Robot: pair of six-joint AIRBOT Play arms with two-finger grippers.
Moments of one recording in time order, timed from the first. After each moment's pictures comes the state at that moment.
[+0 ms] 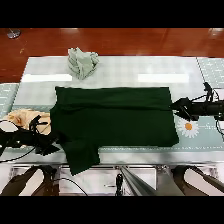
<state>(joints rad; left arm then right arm) 0.31 -0.90 0.33 1.01 -1.29 -1.53 -0.44 -1.16 0.71 -0.83 1.14 1.28</state>
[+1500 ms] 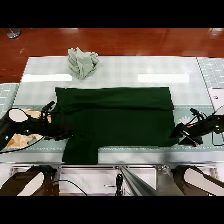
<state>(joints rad) 0.04 -0.96 0.48 0.94 -1.24 -1.43 -0.45 -1.24 0.61 -1.22 1.40 1.42</state>
